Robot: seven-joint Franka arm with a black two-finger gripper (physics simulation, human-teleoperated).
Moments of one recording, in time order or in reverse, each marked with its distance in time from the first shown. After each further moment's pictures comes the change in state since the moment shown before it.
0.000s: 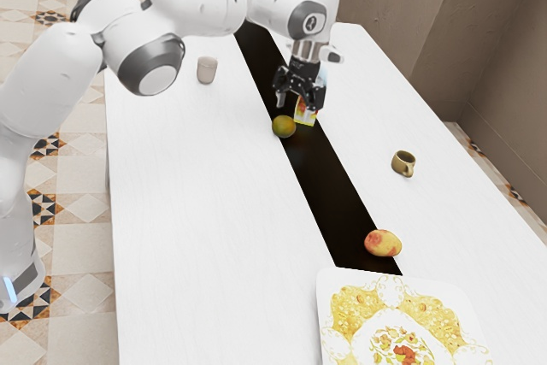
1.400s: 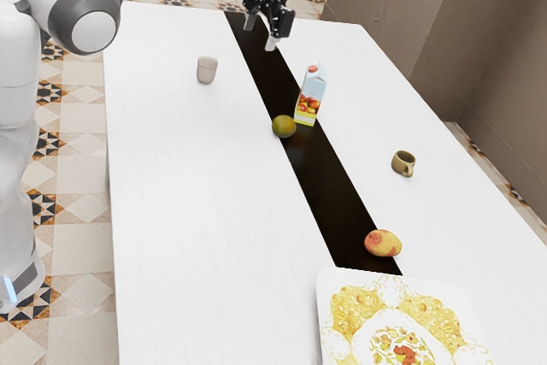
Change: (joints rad) arm -0.164 -0.374 0.111 0.005 0.345 -0.335 0.102
